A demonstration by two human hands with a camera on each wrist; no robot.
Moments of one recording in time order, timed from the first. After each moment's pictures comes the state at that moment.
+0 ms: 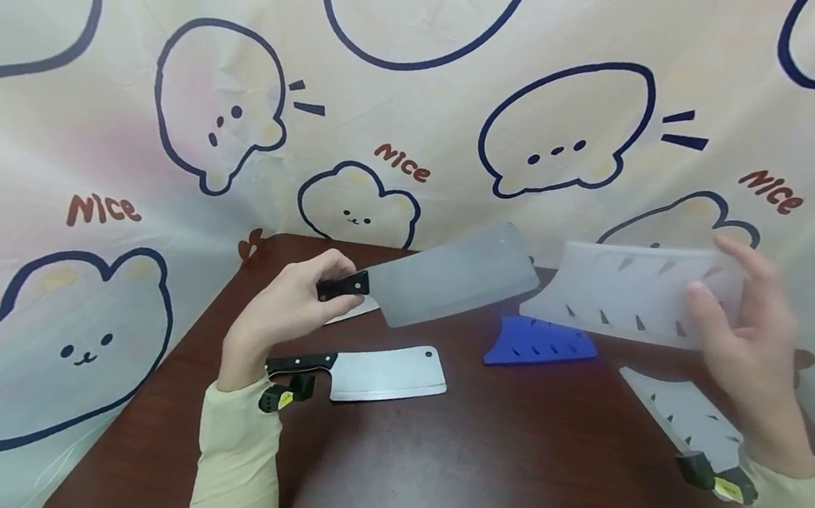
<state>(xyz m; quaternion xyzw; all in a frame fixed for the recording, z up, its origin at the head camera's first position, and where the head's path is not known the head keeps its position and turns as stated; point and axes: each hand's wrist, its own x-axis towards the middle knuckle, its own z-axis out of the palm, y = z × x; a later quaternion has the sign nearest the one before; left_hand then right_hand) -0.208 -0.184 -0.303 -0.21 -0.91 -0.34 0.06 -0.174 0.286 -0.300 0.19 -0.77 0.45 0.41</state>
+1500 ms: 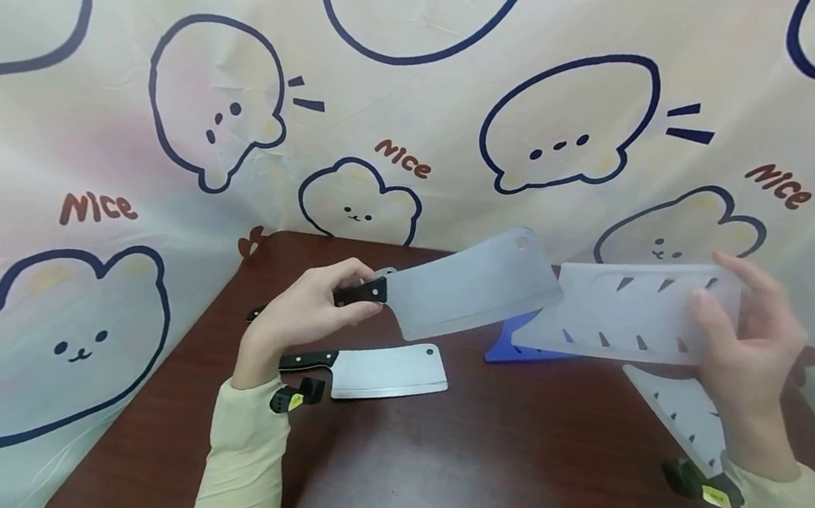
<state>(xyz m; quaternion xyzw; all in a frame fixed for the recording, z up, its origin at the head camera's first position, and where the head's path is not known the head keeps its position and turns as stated) -0.216 -0.174 -0.316 -0.25 -0.89 -0.37 0.02 -0.177 0.275 -0.318 0.16 -0.67 0.59 0.43</state>
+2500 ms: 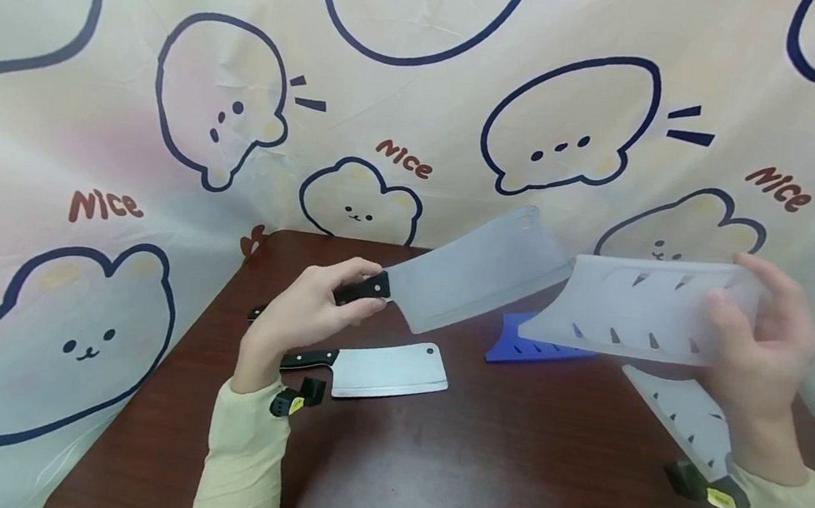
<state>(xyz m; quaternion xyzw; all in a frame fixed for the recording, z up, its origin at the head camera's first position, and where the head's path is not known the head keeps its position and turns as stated) -0.208 -0.170 -0.312 -0.28 -0.88 -0.38 0.05 -0.175 0.280 -0.314 0.15 -0.69 0.54 0.46</state>
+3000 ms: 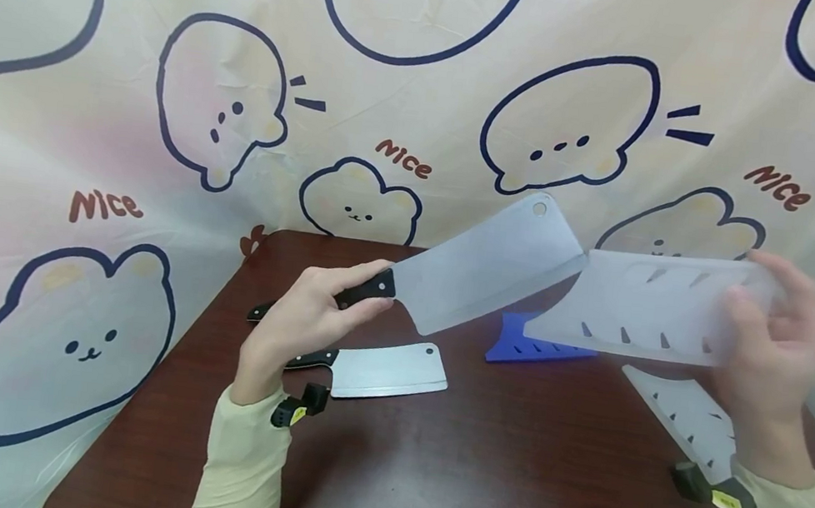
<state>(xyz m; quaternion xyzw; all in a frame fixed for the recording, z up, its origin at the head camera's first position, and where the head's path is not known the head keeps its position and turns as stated) -0.191 -0.161 -0.302 -0.32 -0.86 -0.38 0.11 -0.171 0.279 -0.308 0.16 -0.62 0.62 0.46</state>
